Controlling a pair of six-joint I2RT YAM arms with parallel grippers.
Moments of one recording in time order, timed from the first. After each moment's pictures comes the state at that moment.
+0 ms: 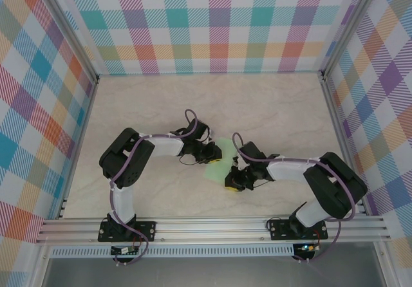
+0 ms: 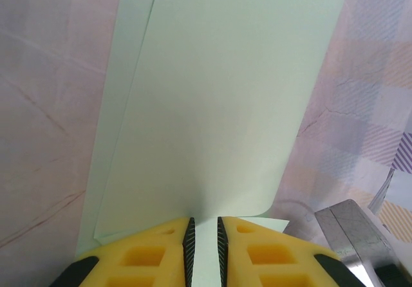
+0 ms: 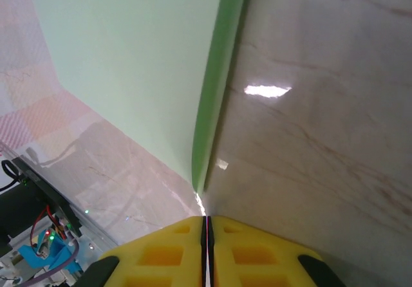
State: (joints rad) left arm -0.65 1.94 1.05 -0.10 0.54 -0.83; right arm 0.69 1.50 0.55 -0.20 -0.60 0.91
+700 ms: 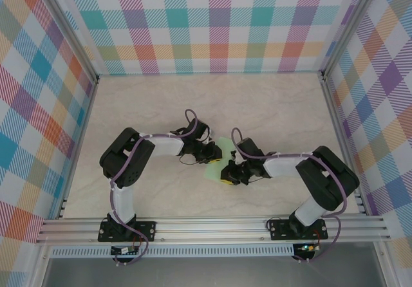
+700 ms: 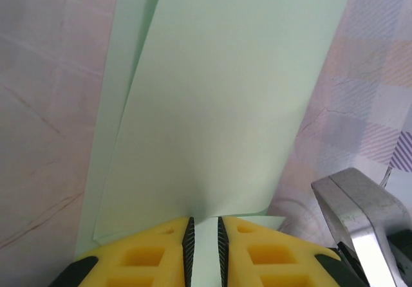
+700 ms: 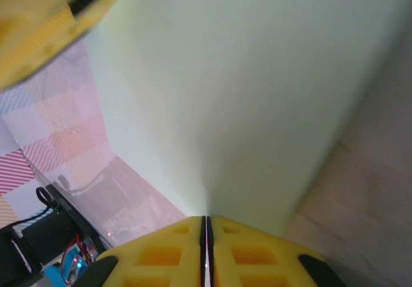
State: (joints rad) left arm -0.65 1.94 1.05 -0.11 0.55 -0.83; right arm 0.68 1.57 0.57 -0.04 -0.59 0.97
